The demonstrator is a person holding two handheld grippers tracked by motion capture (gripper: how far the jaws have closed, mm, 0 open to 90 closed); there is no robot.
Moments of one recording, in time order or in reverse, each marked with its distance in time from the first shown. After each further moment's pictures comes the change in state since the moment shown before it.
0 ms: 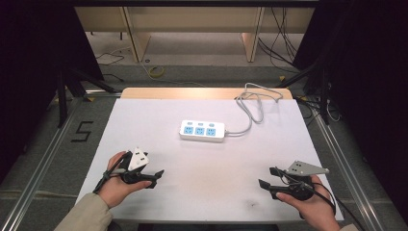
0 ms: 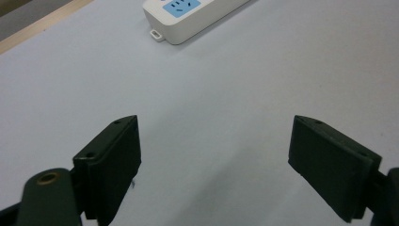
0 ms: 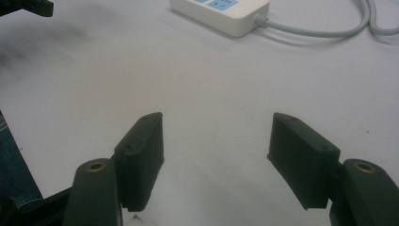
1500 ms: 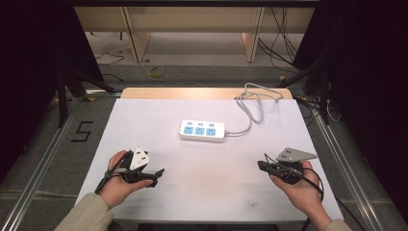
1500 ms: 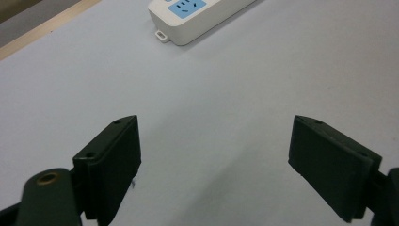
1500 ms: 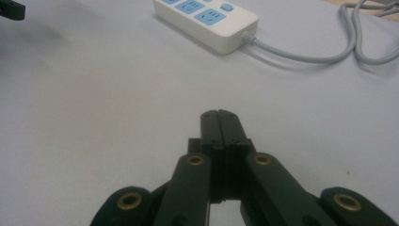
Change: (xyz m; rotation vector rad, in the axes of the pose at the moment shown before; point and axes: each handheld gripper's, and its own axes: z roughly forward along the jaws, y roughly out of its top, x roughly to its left) left arm -0.001 0.002 0.003 0.001 0.021 0.001; right arm -0.004 0.034 0.020 0.041 -0.056 -0.048
